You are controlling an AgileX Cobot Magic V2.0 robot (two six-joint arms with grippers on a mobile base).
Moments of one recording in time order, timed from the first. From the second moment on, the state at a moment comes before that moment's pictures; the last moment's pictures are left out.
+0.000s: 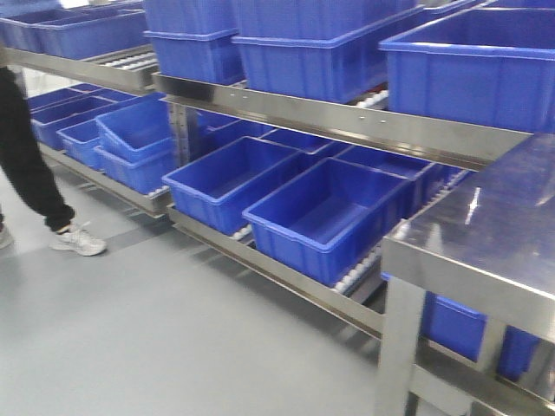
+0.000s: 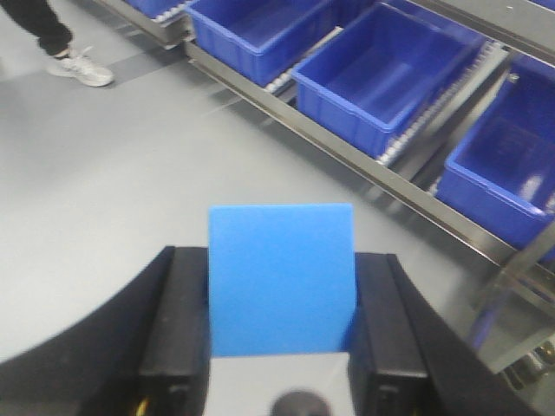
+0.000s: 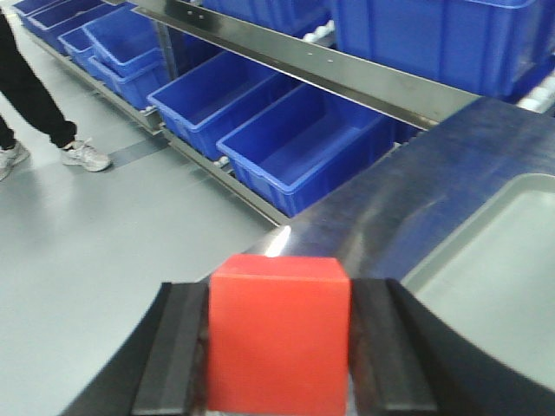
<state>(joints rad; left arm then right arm) -0.19 0.62 -0.57 0.04 0.48 -0.20 0.12 0.51 -0.39 0.06 0.21 0.08</state>
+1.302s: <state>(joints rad) -0.19 0.62 -0.57 0.04 0.48 -0.20 0.12 0.51 -0.39 0.06 0.21 0.08</state>
